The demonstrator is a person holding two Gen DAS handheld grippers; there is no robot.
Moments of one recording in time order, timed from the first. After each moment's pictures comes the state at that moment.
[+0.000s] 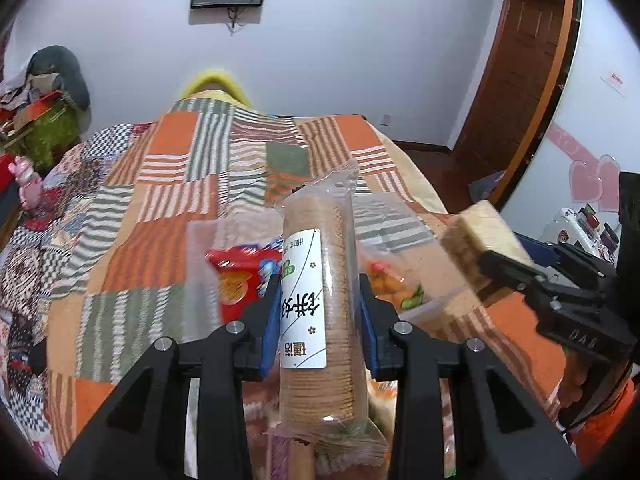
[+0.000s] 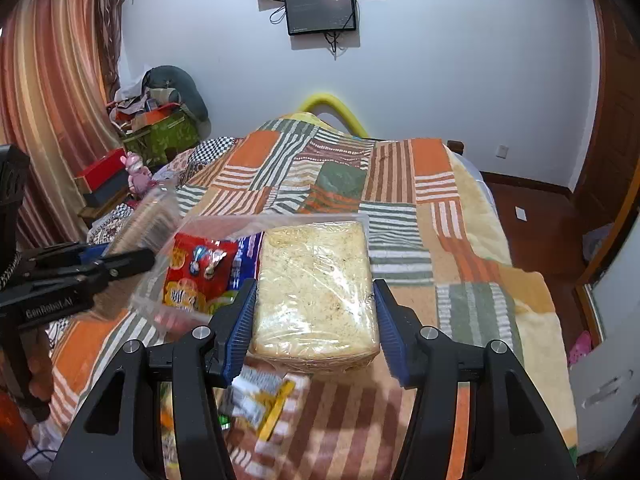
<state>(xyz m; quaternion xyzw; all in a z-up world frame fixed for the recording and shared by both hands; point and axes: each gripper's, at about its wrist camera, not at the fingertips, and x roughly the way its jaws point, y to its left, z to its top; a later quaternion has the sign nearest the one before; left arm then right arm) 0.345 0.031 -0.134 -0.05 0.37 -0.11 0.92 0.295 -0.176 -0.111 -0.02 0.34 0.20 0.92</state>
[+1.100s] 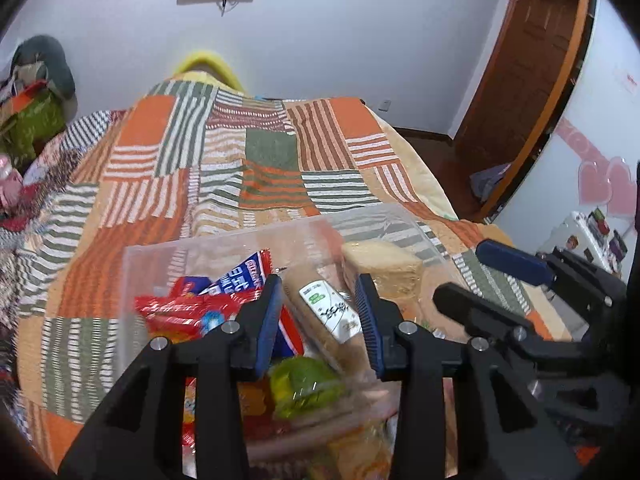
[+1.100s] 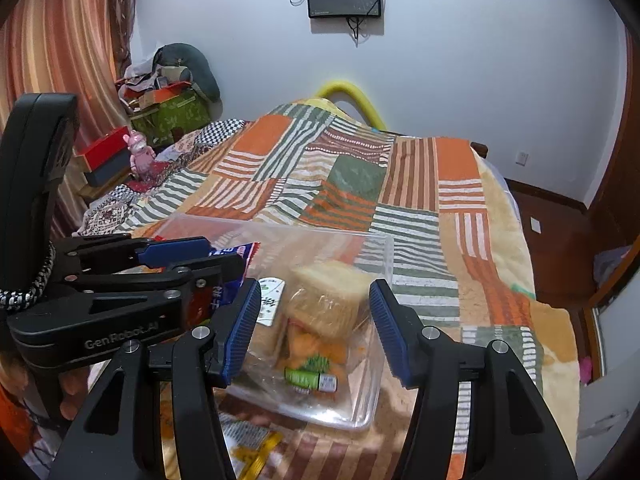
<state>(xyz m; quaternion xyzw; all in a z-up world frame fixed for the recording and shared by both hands) 0.414 0.005 -0.162 -0.05 0.40 -0.11 0.91 0.326 -0.162 -0.119 -0.05 0.35 0.23 0.91</state>
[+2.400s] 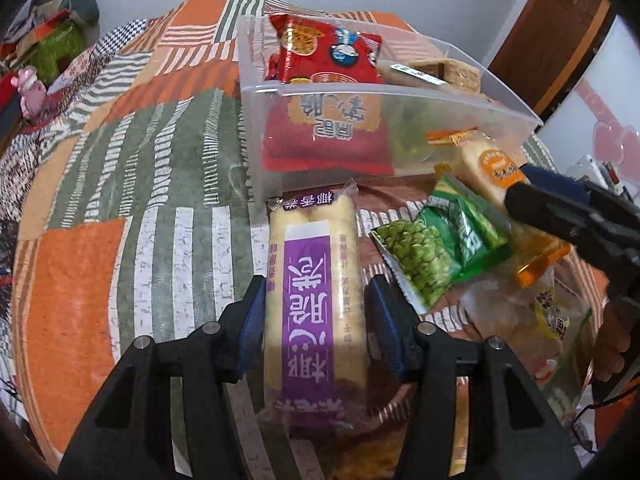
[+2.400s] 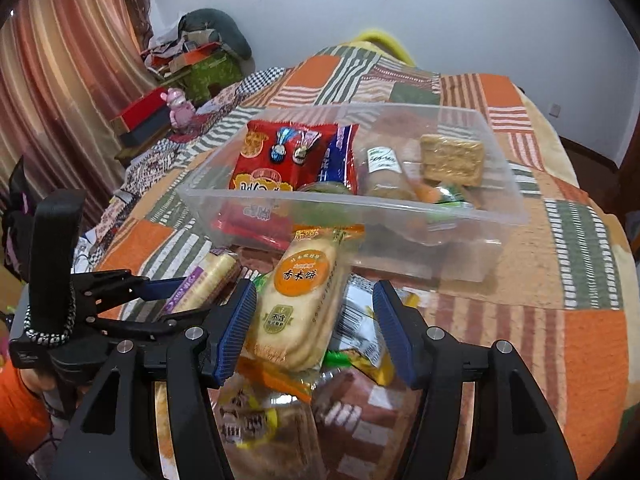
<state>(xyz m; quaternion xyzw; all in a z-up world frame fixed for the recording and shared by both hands) 0.277 0.077 -0.261 -0.07 0.51 -0.09 0.85 0.259 -0.112 -0.181 -0.03 0.44 0.27 0.86</state>
